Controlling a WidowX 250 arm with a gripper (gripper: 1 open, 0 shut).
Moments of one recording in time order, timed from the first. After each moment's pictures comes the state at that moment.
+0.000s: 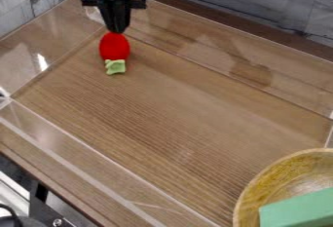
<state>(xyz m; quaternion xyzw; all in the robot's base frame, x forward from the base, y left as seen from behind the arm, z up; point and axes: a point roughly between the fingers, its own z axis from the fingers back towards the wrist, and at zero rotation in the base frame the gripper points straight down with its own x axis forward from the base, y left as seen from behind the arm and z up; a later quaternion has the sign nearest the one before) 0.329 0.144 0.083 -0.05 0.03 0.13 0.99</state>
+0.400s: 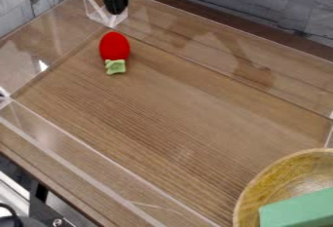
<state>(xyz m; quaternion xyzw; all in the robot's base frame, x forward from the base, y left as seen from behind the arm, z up) 0.326 0.139 0.123 -0.06 0.02 0.15 0.99</state>
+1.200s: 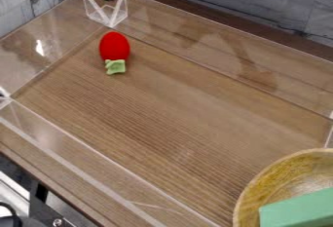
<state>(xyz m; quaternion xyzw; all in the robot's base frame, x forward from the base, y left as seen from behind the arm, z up) 0.320 0.132 0.140 -0.05 0.00 0.19 0.98</state>
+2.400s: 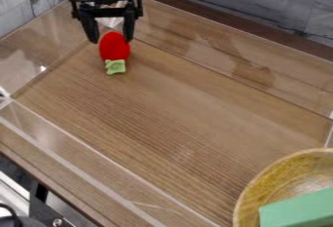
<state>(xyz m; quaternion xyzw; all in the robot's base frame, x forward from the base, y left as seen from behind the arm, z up) 0.317 0.149 0.070 -0.02 0.03 0.30 0.95</state>
